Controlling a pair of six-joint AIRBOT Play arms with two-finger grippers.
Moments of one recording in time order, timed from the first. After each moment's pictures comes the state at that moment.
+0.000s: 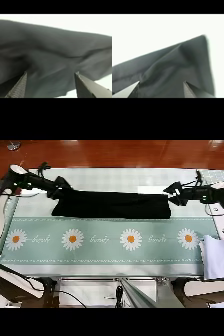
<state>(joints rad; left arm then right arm) 0.19 -1.83 1.59 0.91 -1.29 -1.45 -0.33 -1.62 1.21 -0.65 1.00 1.32</state>
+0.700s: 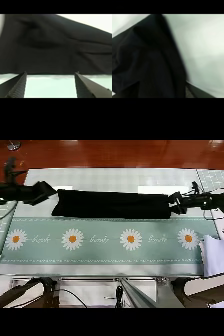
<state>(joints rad) 0.17 -1.17 1.05 0.89 -1.05 -1.34 -0.35 -1.74 1.19 -0.70 1.13 1.28</state>
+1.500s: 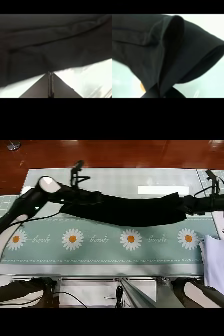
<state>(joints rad) -0.38 -1.41 1.16 0.75 -0.88 -1.32 -0.32 -1.10 0.97 -0.91 1.27 1.26</state>
